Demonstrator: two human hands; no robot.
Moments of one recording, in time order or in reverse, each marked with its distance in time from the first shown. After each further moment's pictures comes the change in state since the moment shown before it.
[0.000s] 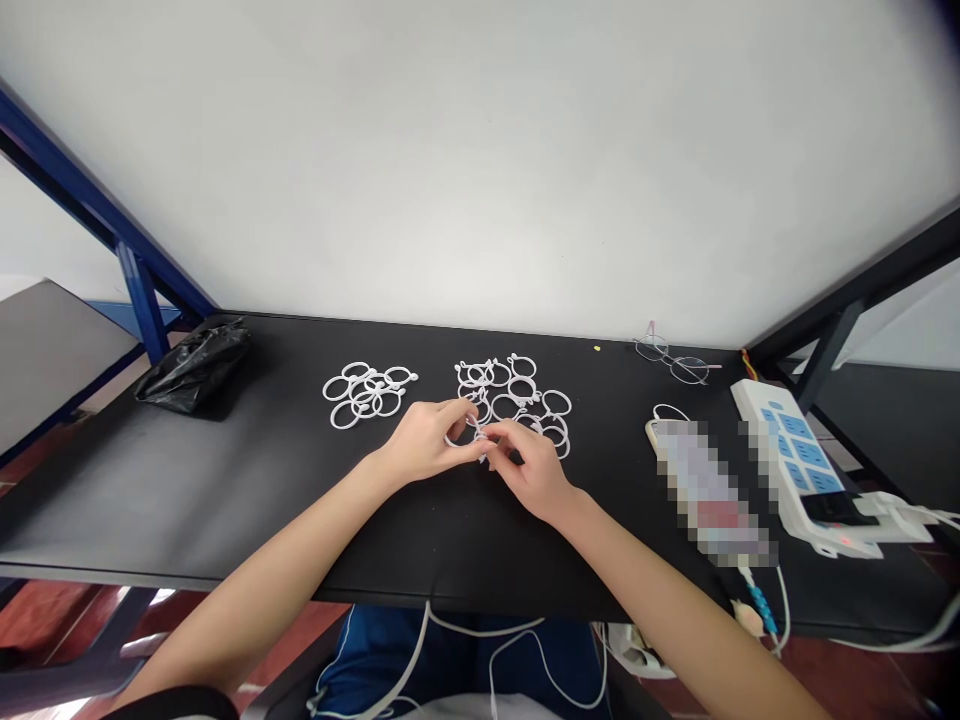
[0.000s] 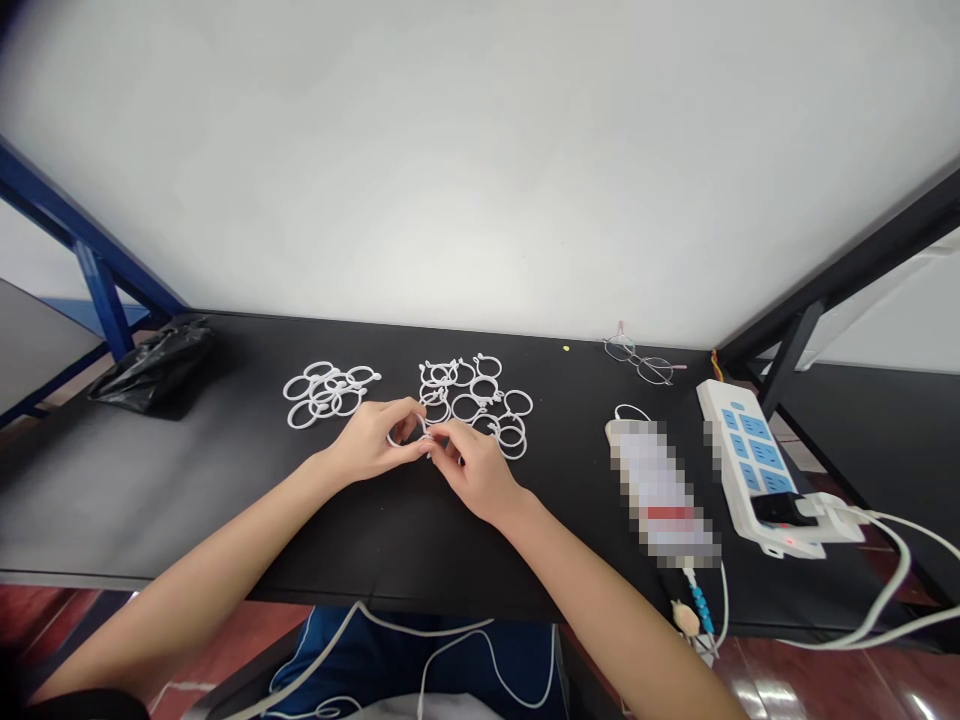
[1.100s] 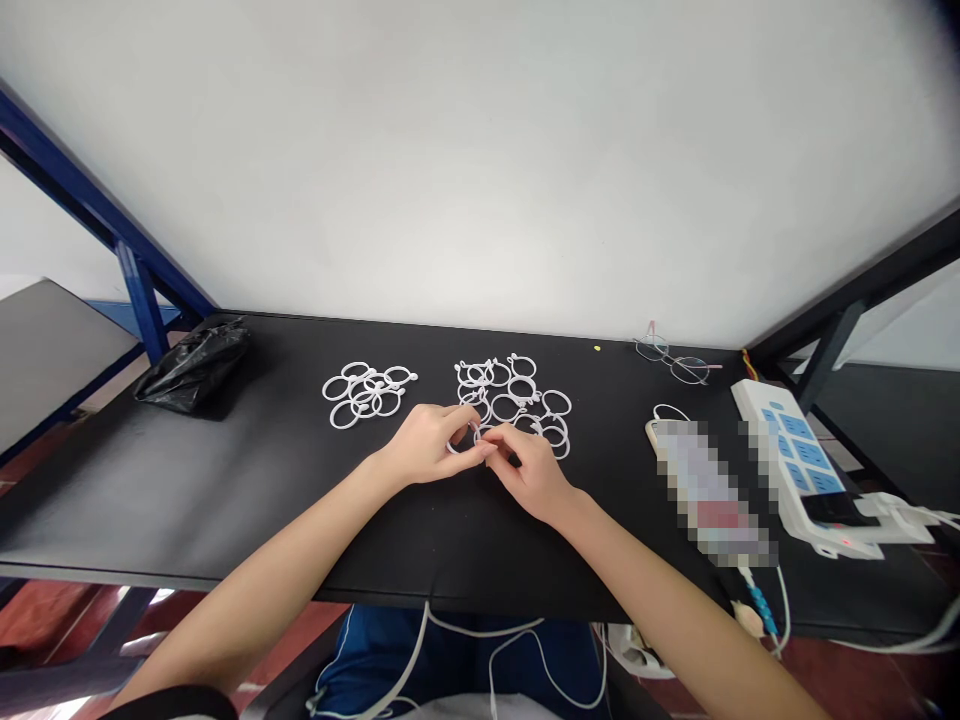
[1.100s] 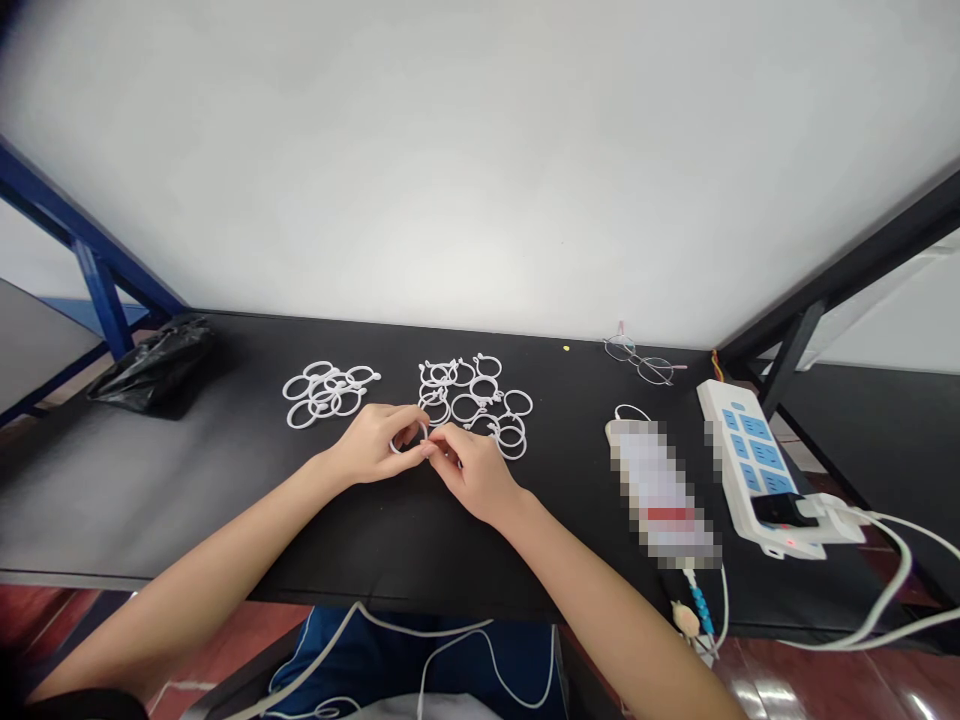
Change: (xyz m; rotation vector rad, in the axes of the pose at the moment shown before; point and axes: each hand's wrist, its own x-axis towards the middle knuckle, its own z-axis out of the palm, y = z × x) left_hand 0.000 0.001 0.003 0.072 -0.009 0.110; right_hand 0.001 -0.003 -0.001 -0.021 -0.041 -0.004
